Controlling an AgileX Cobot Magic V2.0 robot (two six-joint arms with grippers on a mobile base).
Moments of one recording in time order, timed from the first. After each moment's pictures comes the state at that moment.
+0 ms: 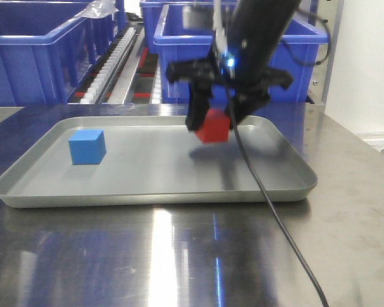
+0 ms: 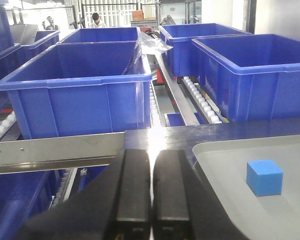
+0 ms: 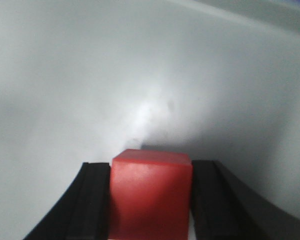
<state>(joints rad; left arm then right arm) -0.08 -0.01 0.01 0.28 -0.02 -0.27 0.52 1.89 -1.50 0.15 0.67 0.10</state>
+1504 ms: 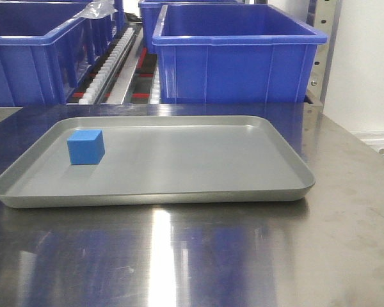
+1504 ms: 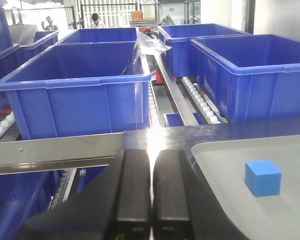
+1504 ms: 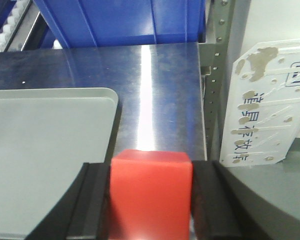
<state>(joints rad) -0.08 -0.01 0.01 0.28 -0.02 -0.27 0.15 0.78 -0.60 0.09 0.29 0.10</state>
